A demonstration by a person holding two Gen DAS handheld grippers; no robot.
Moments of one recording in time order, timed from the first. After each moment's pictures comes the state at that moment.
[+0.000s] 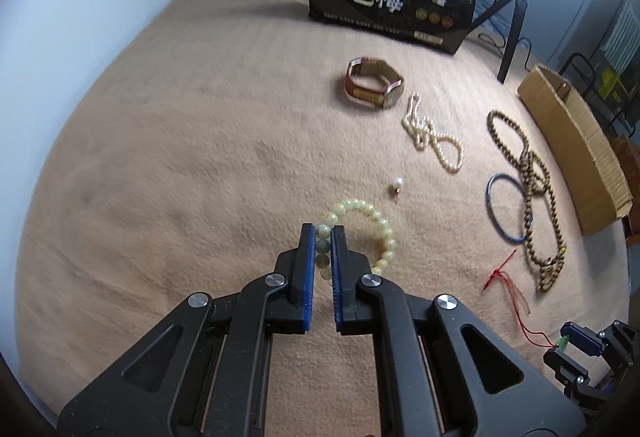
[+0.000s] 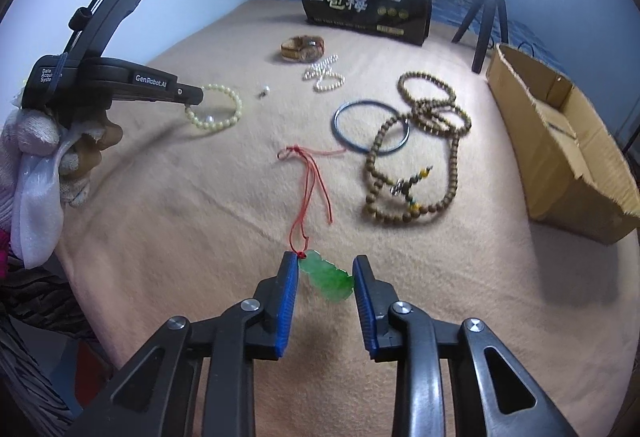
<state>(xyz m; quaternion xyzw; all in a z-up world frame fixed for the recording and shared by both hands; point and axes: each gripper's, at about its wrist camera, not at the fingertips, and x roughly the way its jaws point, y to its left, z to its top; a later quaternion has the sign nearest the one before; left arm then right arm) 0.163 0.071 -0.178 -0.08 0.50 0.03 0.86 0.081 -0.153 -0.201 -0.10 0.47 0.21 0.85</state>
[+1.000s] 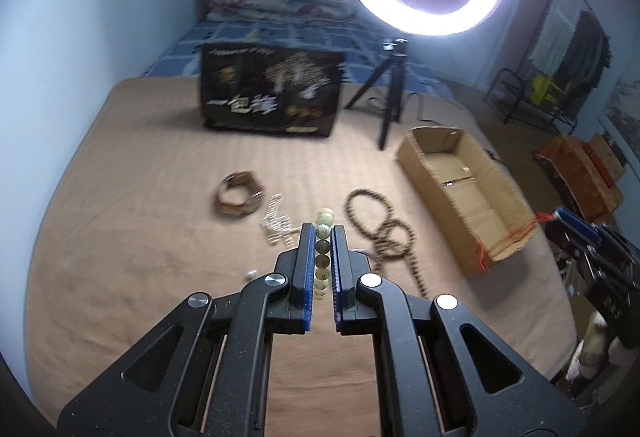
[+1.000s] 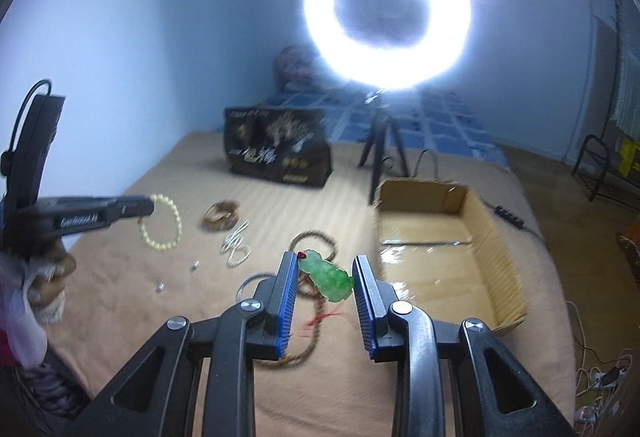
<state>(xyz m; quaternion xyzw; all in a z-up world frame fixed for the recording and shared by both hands) 0.172 -0.019 -0.056 -0.06 0.41 -0.10 0.90 0.125 -0.234 -0.065 -0.04 0.32 0.12 0.94</state>
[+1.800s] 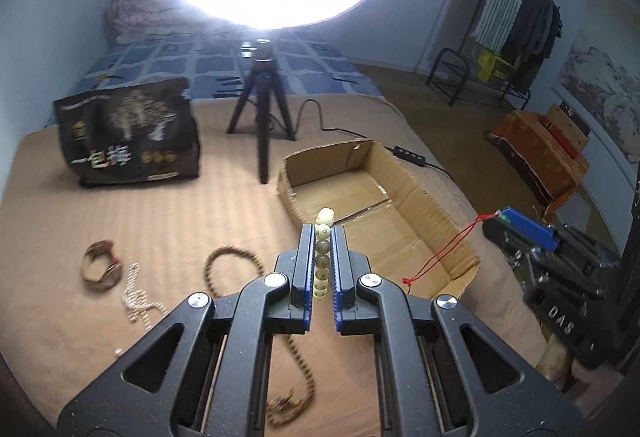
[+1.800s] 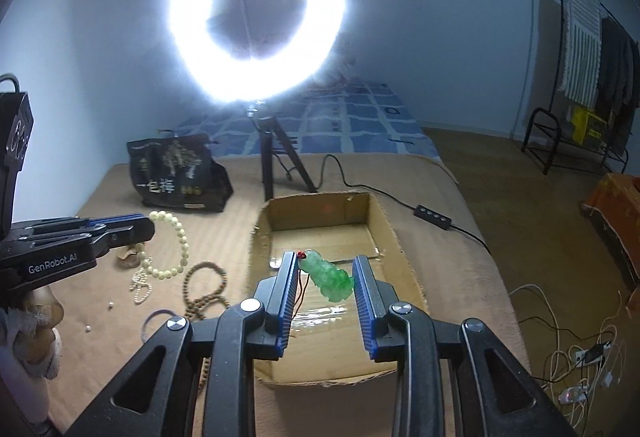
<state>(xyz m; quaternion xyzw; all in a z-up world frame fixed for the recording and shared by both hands) 0.251 -0.169 -0.057 -0.04 0.41 -0.20 0.89 0.182 -0.338 -0.068 0.00 0.33 0.02 0.94</state>
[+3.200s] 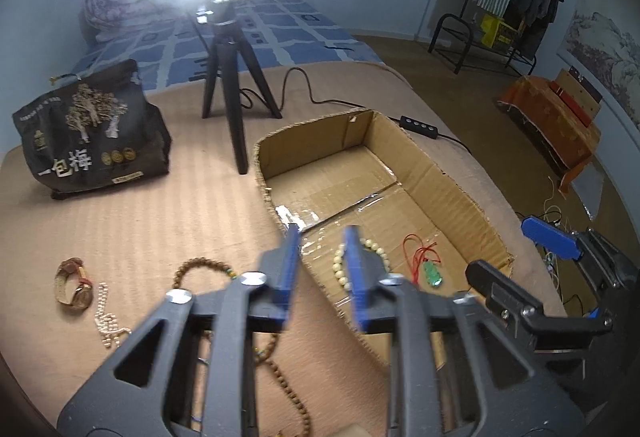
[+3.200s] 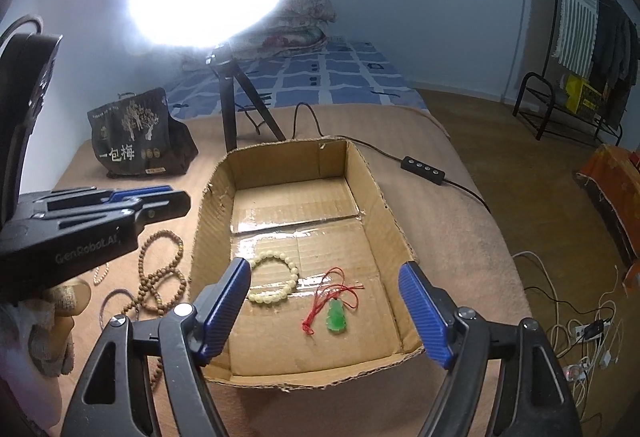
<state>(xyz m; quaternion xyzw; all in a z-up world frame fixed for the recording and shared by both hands) 0.286 -0.210 -0.099 0.01 0.44 -0.19 0.88 0.211 -0.354 -0.114 0.00 0.39 0.00 0.92</state>
